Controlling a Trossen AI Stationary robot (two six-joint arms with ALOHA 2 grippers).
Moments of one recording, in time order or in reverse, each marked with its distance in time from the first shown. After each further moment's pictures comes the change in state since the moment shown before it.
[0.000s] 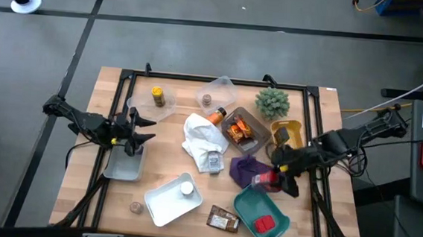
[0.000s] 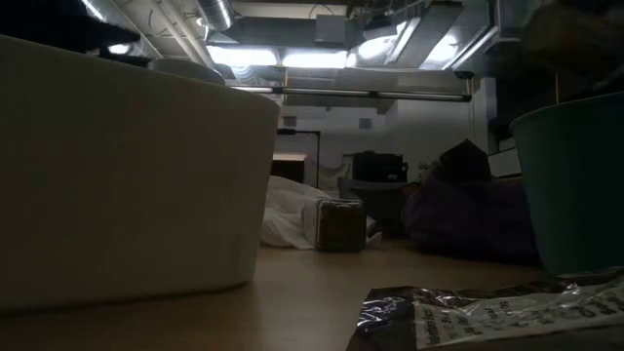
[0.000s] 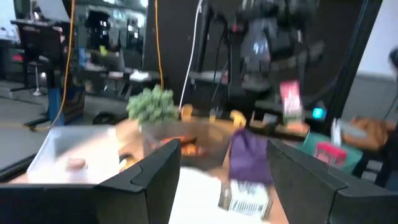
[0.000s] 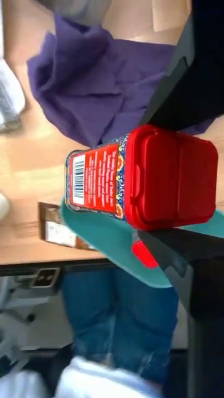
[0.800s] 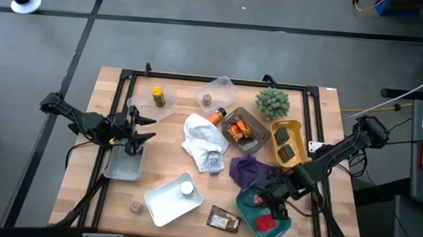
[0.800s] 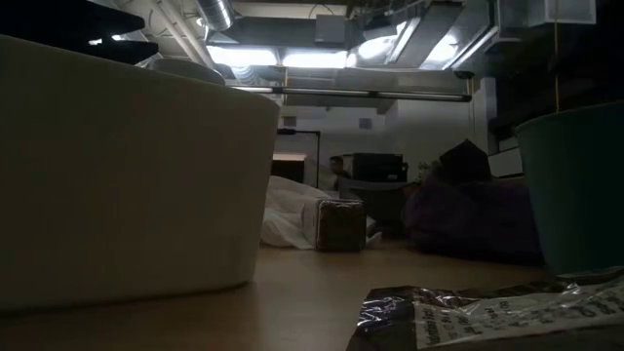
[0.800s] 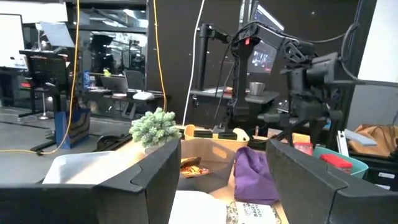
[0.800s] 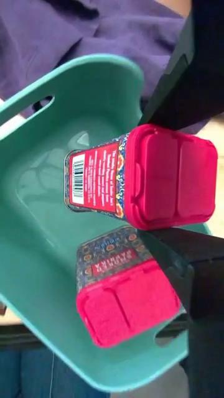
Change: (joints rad) left arm 0.000 0.083 0.002 0.151 -0.002 0.108; right arm 0.181 0.380 0.000 0.019 0.023 -0.085
